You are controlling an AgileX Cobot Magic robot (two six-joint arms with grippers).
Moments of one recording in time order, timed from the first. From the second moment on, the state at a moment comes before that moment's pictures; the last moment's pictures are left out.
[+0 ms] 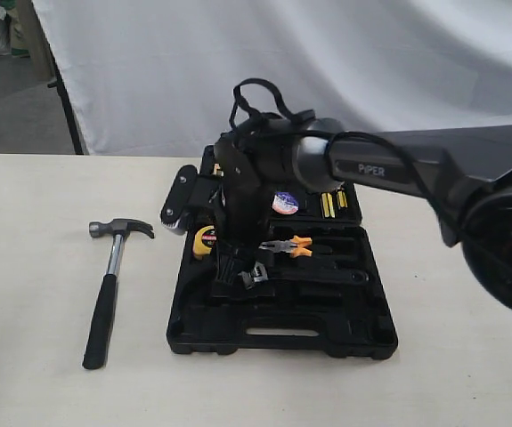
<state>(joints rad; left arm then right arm) 0.13 0.00 -0.01 0.02 0.10 -0.31 0.82 2.26 -1.78 -0.23 0.81 -0.54</state>
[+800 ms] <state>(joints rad) 0.13 0.00 -0.01 0.02 0.10 -0.31 0.54 2.01 -1.52 0.11 0.75 -0.61</state>
